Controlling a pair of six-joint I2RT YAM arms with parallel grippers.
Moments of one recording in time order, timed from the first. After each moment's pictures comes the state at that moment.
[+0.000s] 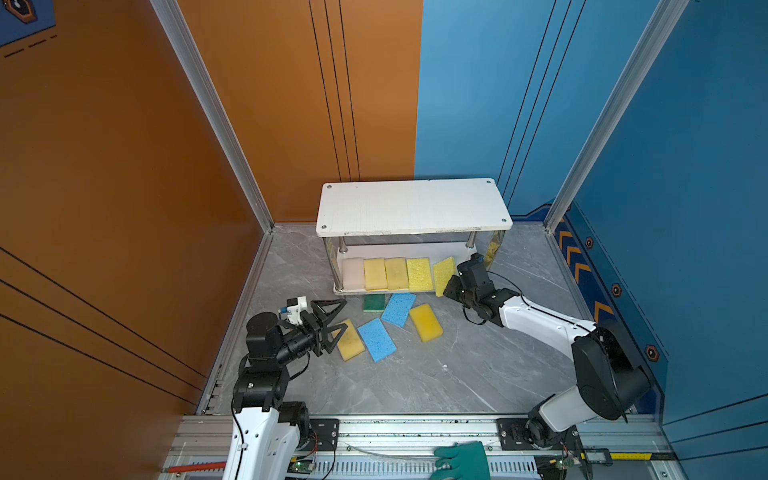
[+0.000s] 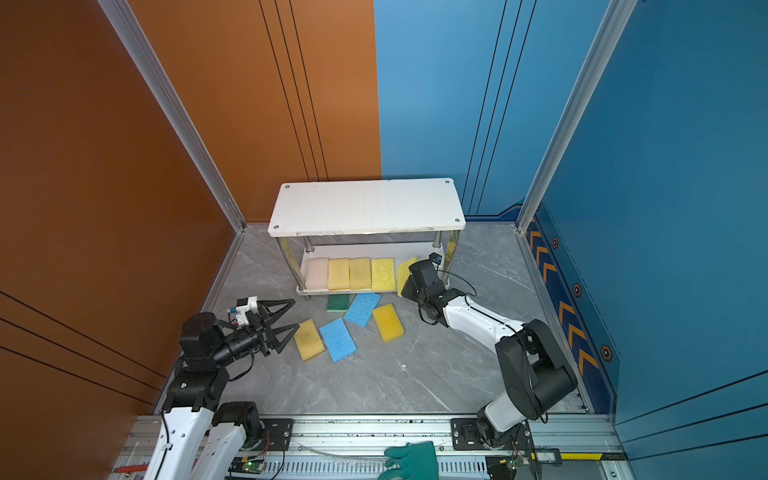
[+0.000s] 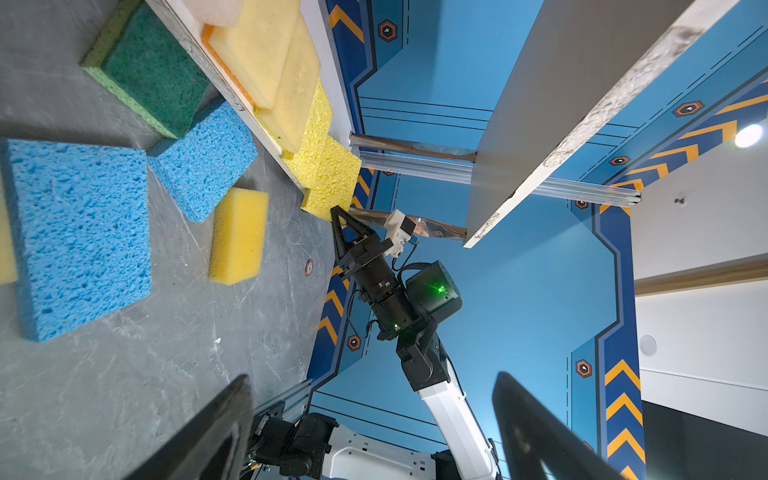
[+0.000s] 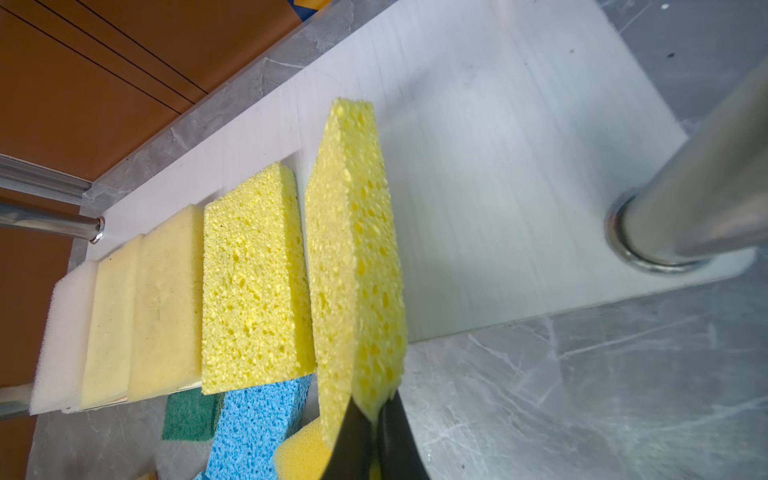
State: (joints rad) left arm 0.06 0.49 0.49 -0.30 0.86 -1.44; right arm 0.52 1.55 0.93 -0.12 0.15 0.80
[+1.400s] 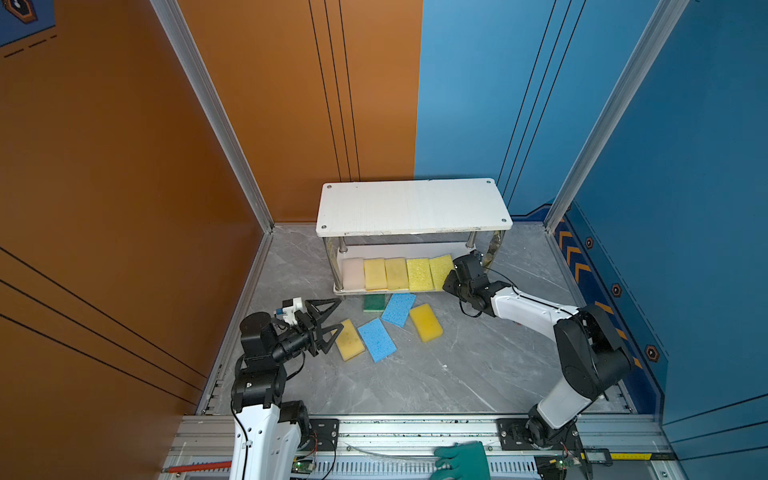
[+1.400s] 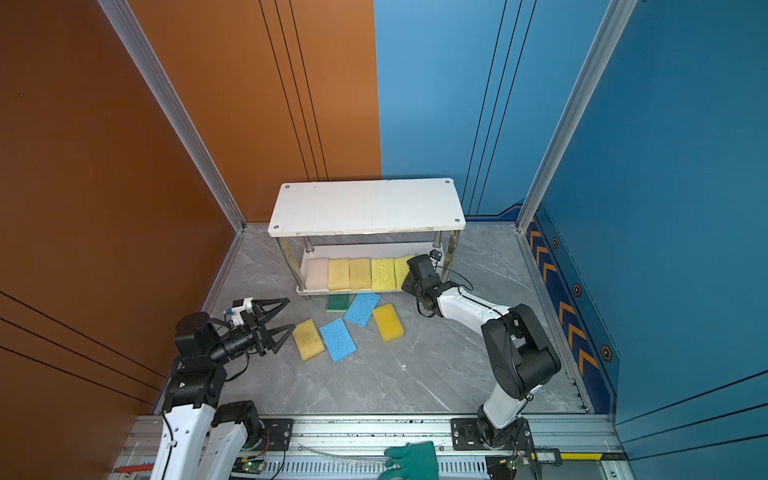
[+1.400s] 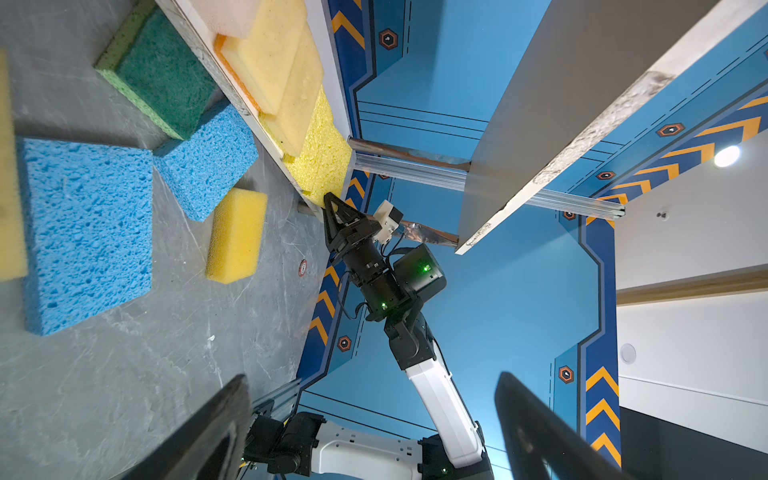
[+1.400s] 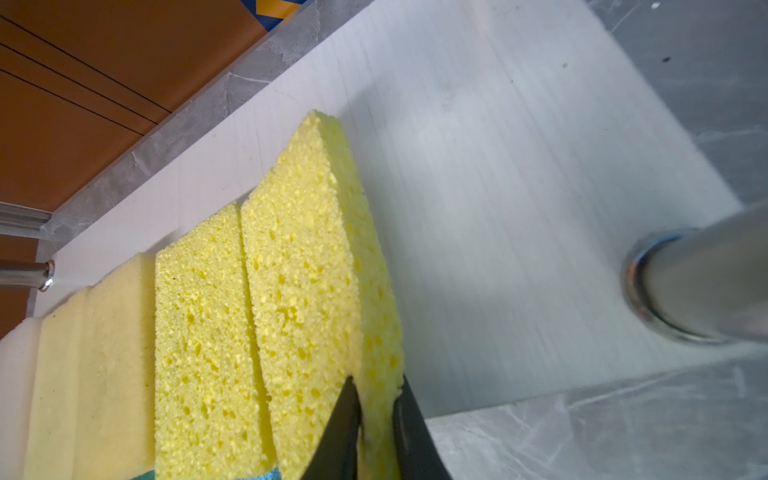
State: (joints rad) left arm 0.16 0.50 0.49 -0.32 0.95 -1.45; right arm 0.48 1.67 1.01 -0.11 0.17 0.83
